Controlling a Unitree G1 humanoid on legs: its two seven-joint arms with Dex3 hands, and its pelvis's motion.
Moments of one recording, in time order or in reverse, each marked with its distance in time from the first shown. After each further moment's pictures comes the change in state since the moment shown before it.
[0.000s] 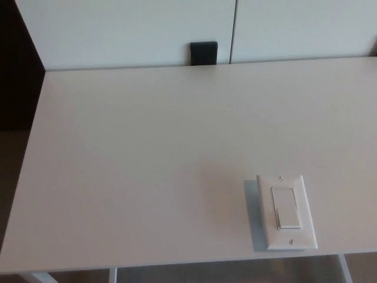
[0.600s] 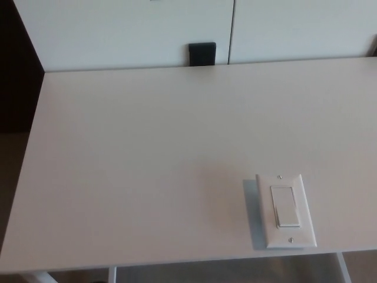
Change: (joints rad) left_arm -0.062 0.021 0.048 0.019 -0.006 0.000 -0.006; right_arm 0.474 -0.018 -0.015 -0.710 0.073 0.000 0.034
